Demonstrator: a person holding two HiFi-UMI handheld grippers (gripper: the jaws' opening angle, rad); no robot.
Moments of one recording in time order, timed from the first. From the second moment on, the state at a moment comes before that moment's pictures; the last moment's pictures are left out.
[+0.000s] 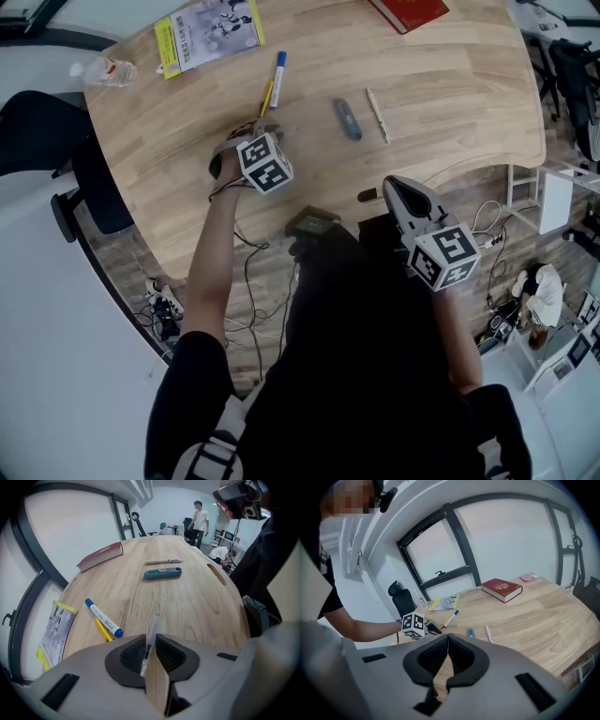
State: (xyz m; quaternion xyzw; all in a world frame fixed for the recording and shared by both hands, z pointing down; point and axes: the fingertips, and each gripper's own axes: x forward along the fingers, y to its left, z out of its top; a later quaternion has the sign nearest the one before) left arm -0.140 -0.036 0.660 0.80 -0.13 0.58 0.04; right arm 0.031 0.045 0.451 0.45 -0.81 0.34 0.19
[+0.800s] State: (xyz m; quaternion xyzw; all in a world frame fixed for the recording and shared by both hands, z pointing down) left arm -0.108 -0.030 0.627 0.77 -0.33 0.47 0.27; right arm 0.053 0.032 0.451 0.36 -0.86 0.32 0.18
